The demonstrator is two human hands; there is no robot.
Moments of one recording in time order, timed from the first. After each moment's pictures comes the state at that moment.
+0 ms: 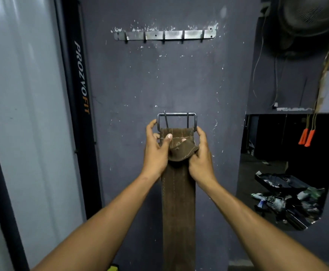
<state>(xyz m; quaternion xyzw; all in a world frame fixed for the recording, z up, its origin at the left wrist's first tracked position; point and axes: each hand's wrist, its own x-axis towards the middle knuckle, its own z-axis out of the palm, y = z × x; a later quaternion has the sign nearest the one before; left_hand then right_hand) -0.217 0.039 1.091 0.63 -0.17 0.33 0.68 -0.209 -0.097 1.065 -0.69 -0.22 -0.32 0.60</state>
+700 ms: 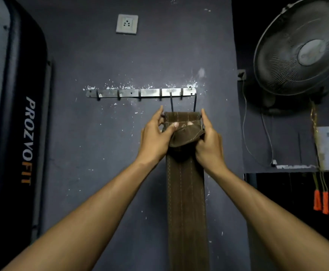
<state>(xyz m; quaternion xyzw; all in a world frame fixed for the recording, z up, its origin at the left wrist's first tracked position) -0.047 -0.026 1.298 0.66 -0.28 0.46 0.53 -0.038 -0.186 1.274 -0.66 -0.29 -0.52 0.46</state>
